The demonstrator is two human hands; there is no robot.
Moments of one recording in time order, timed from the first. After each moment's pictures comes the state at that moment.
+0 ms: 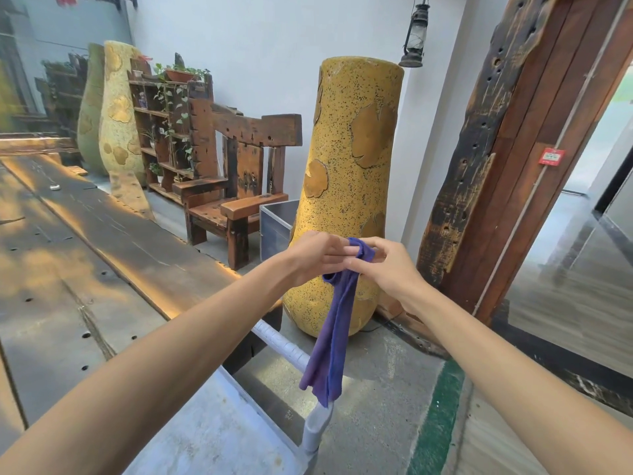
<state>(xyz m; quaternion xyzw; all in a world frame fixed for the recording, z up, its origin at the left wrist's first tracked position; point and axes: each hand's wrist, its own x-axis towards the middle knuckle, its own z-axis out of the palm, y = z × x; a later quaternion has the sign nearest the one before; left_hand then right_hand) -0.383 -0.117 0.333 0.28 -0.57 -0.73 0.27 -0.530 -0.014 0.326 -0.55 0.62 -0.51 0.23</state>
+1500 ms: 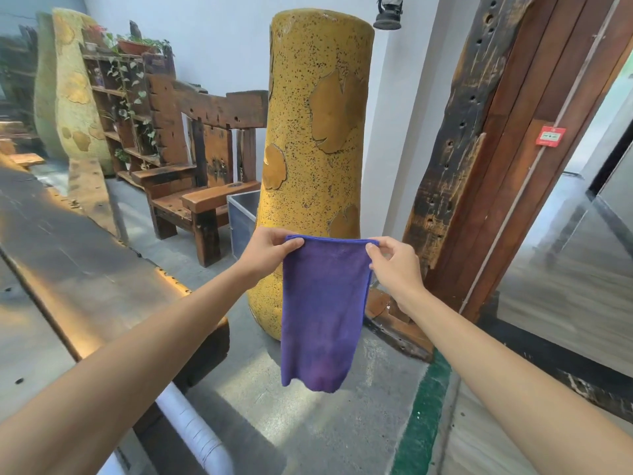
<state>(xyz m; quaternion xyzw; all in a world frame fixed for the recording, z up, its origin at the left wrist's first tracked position) -0.552 -0.272 0.270 0.33 -0.73 -0.46 0.38 -0.769 -0.138 0.274 -0.44 0.68 -0.57 0.13</state>
